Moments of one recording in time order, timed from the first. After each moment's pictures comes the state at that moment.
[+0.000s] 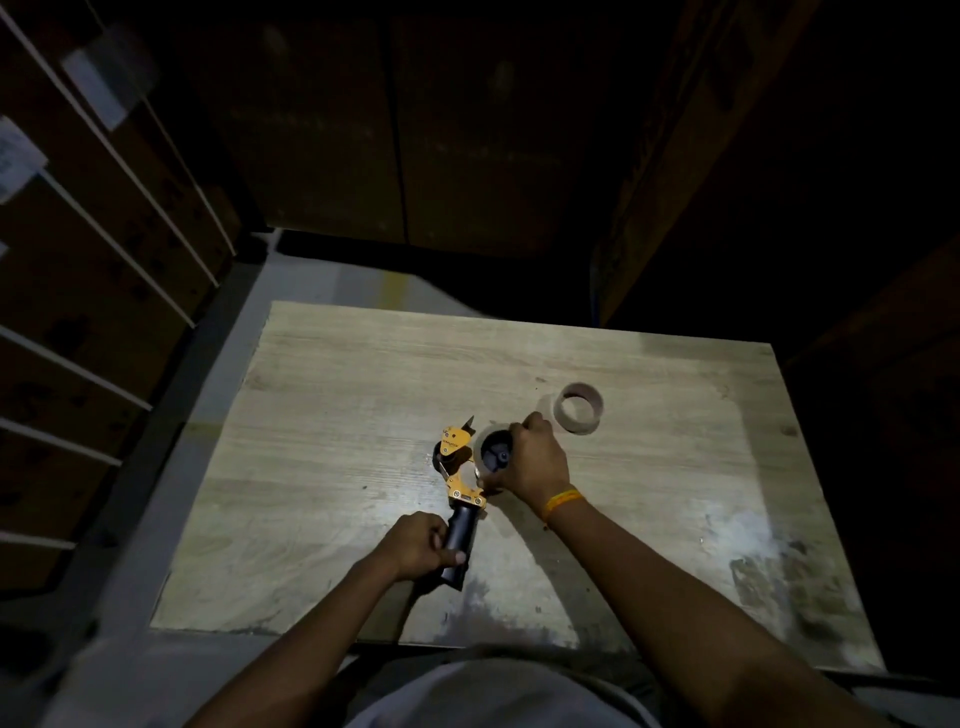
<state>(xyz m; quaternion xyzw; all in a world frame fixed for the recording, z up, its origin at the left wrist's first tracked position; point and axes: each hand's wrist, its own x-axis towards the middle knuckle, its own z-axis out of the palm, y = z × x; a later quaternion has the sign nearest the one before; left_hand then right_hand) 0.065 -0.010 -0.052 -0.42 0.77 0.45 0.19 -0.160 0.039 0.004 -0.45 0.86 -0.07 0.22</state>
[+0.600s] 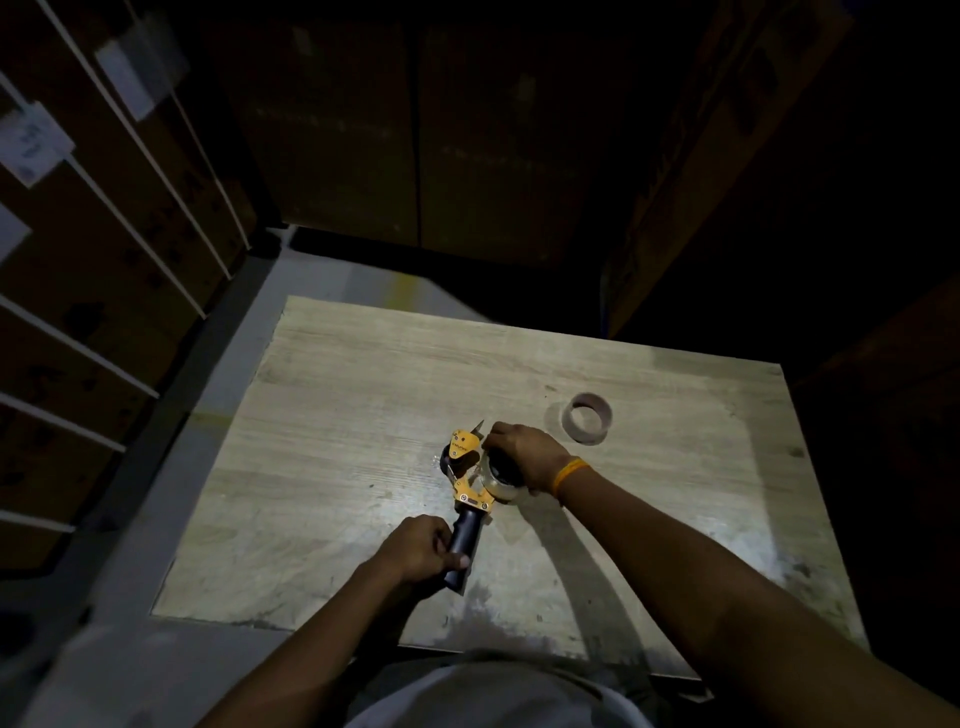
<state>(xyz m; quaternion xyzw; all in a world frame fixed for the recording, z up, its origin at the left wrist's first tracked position) 0.069 -0.005 -0.046 -0.44 0.75 0.46 0.17 -0.177 0.011 0.029 -0.69 0.68 0.07 0.24</state>
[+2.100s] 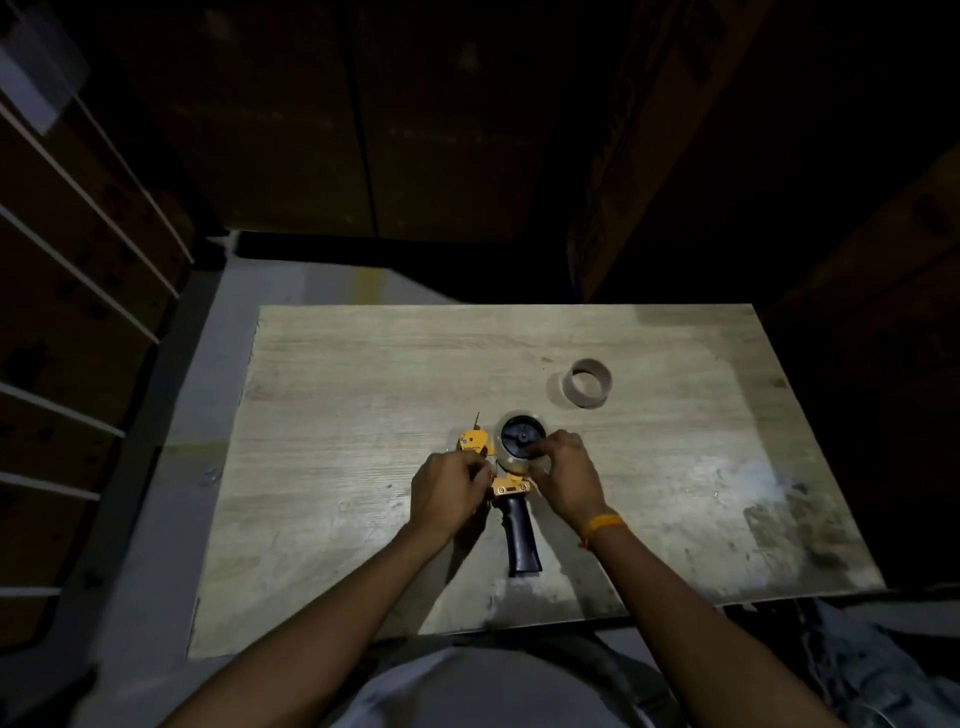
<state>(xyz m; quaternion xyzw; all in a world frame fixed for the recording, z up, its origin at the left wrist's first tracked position) 0.045 -0.041 -0.011 -0.41 0.85 0.32 -0.07 -0.122 0.082 -0.013 -0.39 0.88 -0.20 0.20</state>
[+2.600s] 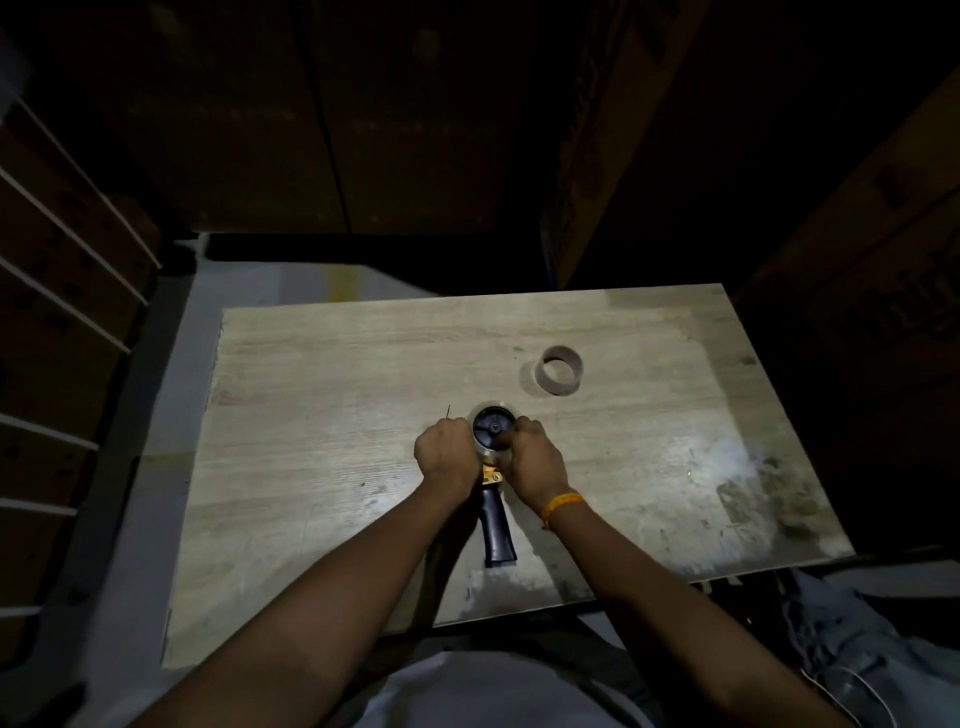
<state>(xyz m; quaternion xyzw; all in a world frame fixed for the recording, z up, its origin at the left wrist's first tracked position) -0.032 -0.032 -0.002 -0.46 0.87 0.14 0.12 -0.121 0.068 -0.011 -0.39 0.89 -0.12 0.22</state>
